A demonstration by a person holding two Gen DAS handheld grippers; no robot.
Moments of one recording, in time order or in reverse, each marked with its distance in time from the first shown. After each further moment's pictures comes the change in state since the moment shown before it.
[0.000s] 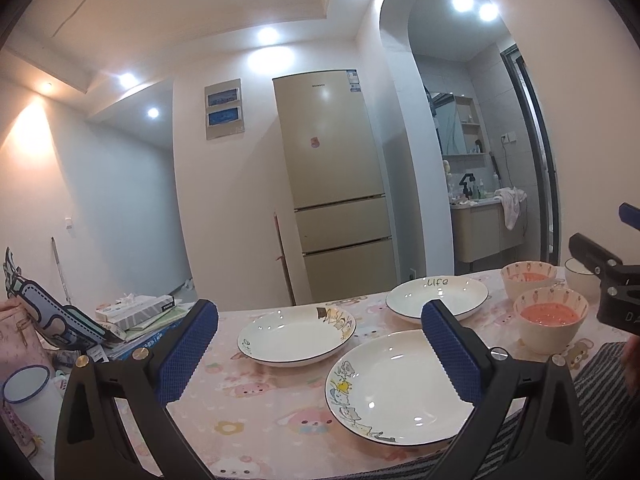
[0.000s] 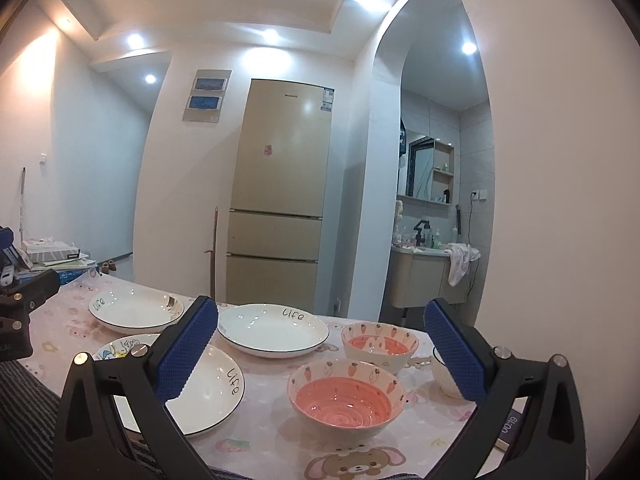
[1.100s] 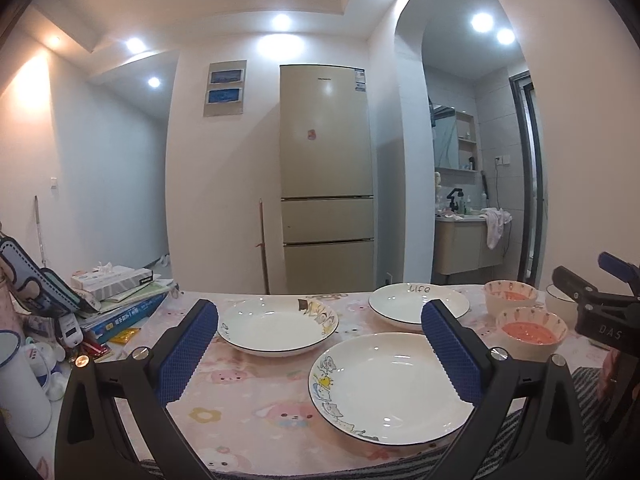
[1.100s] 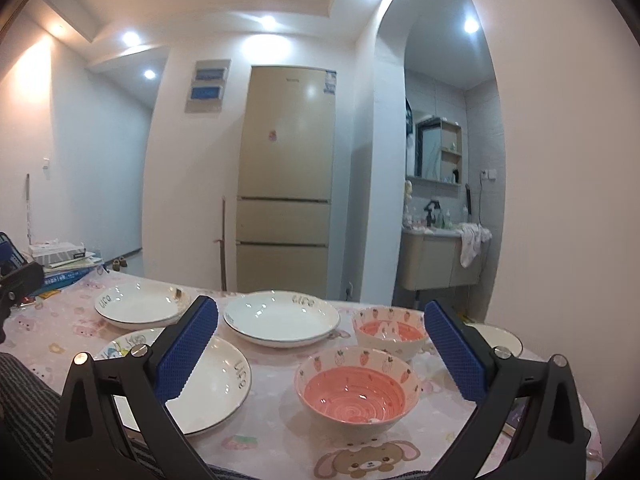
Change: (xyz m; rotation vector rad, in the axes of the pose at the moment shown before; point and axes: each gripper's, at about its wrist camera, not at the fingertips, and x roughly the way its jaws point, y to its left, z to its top) left arm 0.005 0.024 -0.003 -0.135 0.022 -0.069; right arm 0.023 -0.010 -0.006 0.064 0.091 0.013
